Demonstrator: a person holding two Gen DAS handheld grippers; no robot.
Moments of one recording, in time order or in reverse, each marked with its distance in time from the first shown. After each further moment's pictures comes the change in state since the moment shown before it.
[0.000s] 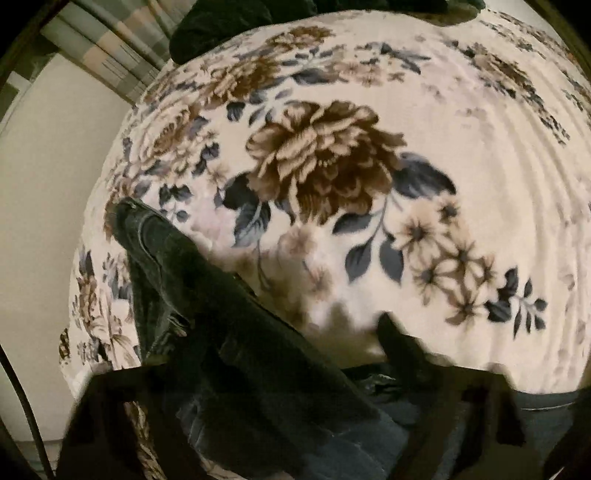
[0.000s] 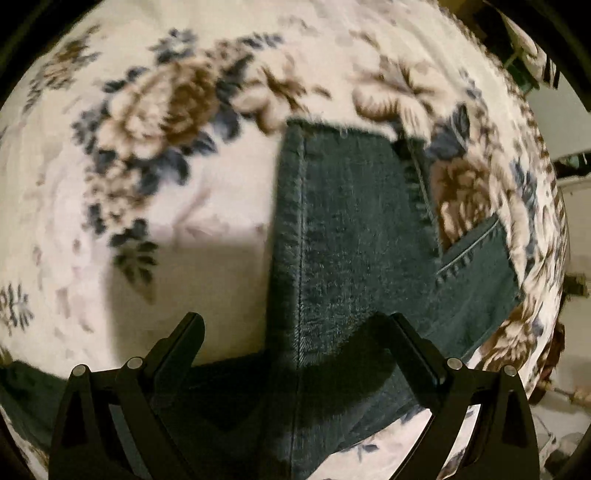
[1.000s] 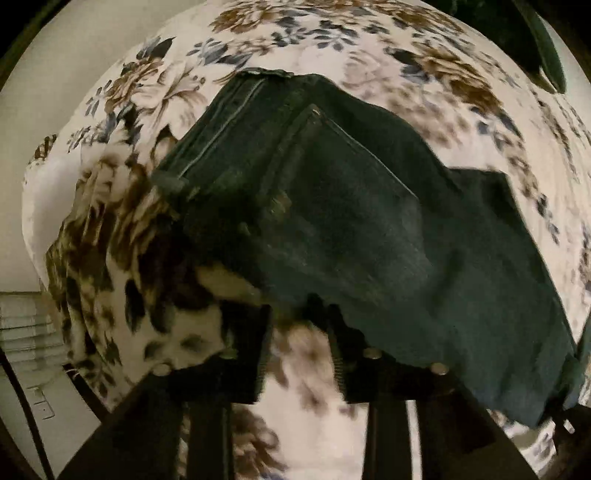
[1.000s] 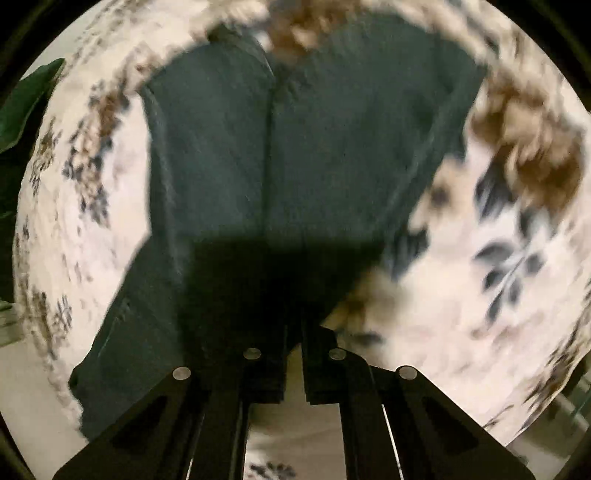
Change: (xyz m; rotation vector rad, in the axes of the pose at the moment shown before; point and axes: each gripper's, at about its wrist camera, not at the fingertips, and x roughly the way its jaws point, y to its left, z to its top) left arm -0.004 0.118 -0.216 -0.427 0.152 -0.205; right arm 0.024 -0.111 -0.131 0.376 0.072 0.389
